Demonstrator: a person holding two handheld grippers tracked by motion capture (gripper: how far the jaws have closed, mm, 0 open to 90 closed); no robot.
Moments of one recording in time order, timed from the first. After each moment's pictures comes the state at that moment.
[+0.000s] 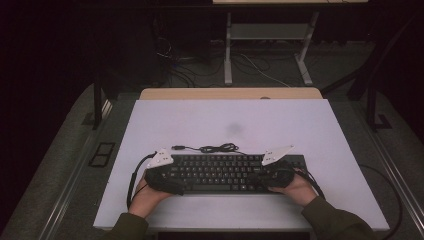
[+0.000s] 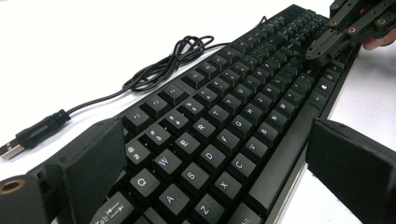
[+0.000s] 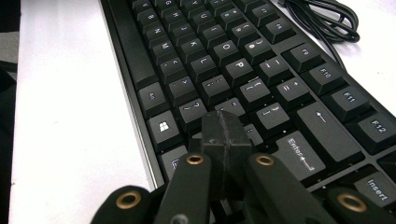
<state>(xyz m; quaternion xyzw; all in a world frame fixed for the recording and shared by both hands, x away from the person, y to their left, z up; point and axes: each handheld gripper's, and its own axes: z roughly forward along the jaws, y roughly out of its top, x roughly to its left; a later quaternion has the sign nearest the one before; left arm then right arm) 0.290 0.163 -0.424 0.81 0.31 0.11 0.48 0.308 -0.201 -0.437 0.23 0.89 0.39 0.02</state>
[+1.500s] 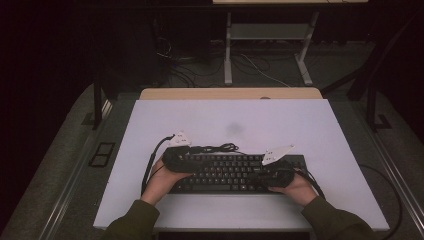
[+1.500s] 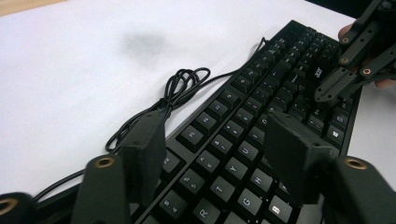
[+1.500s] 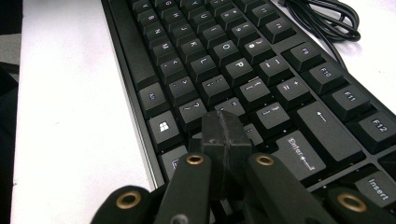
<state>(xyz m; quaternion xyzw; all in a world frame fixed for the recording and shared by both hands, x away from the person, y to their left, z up) 0.335 0.120 -0.411 0.83 0.30 0.08 0.47 0.309 -0.202 -0.437 0.23 0.89 0.39 0.02</state>
